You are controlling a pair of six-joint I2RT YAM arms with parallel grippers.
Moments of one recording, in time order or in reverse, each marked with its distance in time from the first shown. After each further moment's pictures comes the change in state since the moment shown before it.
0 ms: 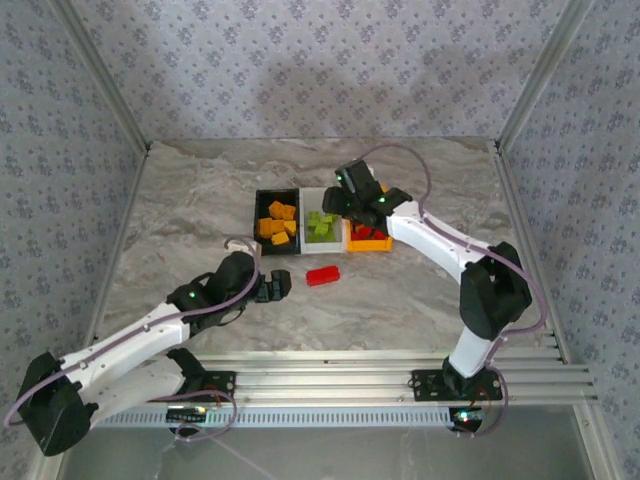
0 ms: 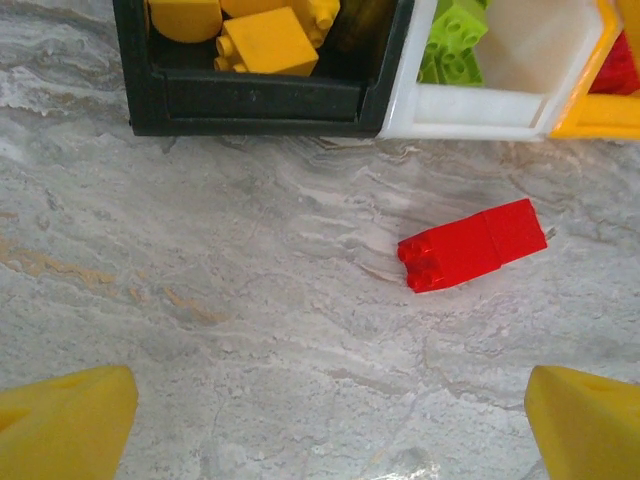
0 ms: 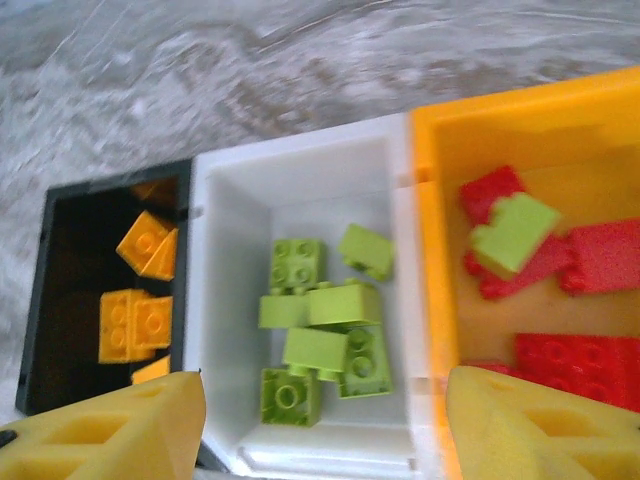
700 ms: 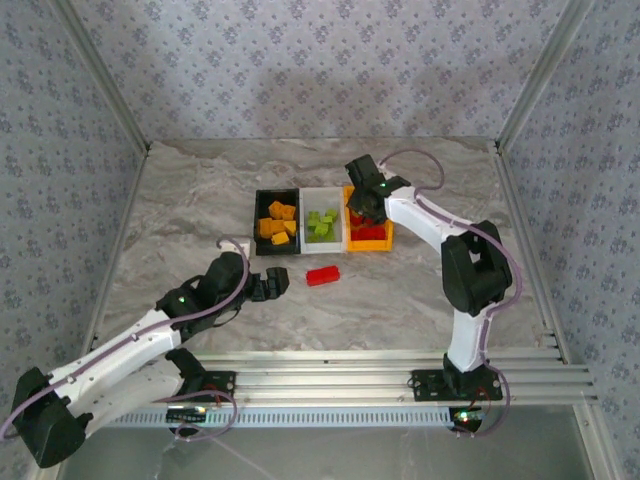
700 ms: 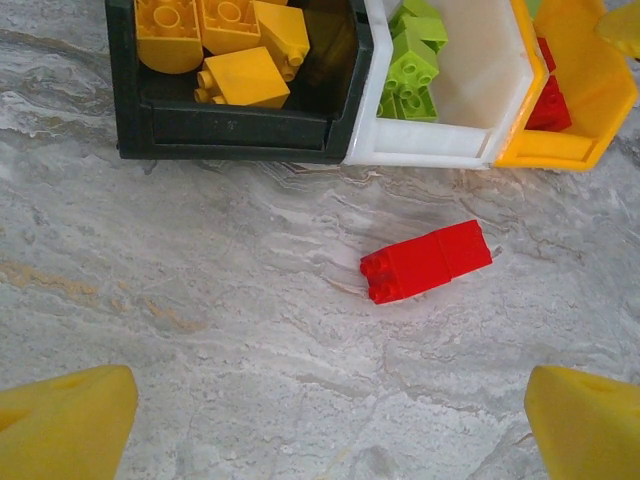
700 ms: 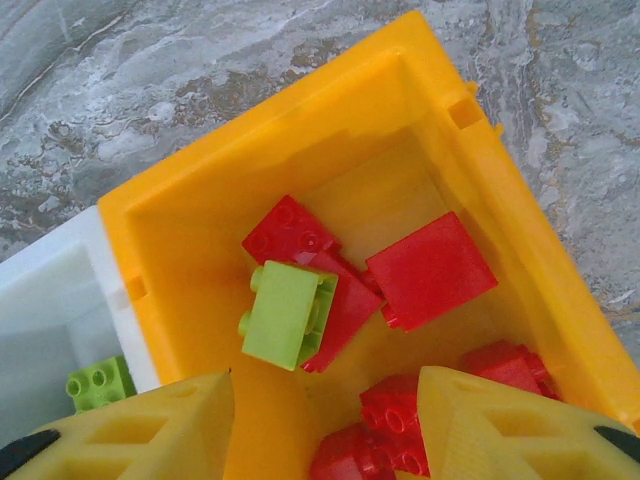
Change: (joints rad) left arm 0.013 -0.080 -0.002 -0.006 0.031 -0.016; right arm -0.119 0.186 0.095 -0.121 0.073 0.193
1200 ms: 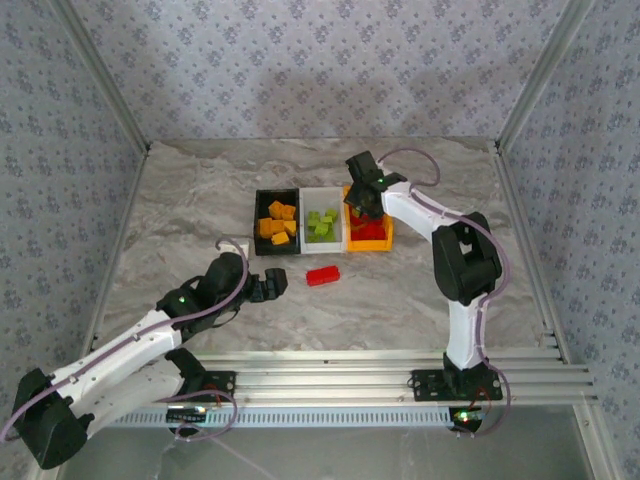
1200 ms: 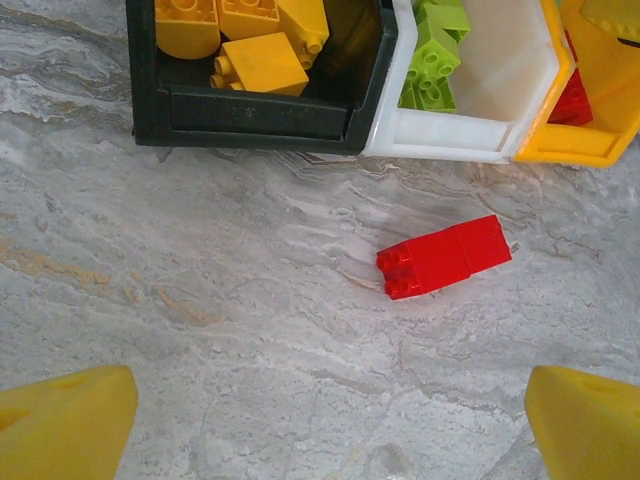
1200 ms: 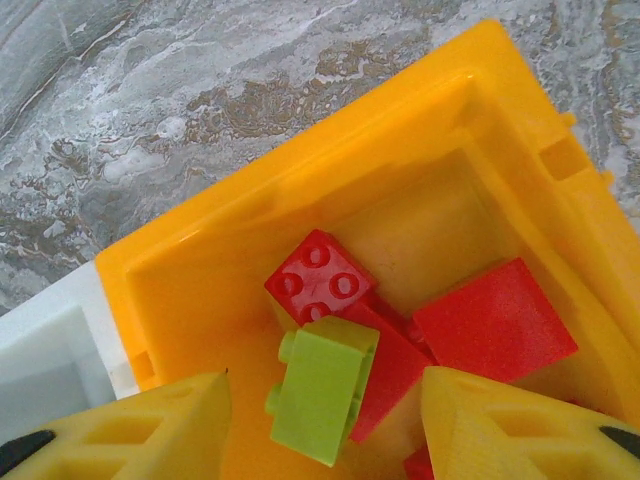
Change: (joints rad) left arm 0.020 0.001 -0.019 0.002 0.012 0.000; right arm -0.026 0.099 0.068 0.045 -0.055 -0.002
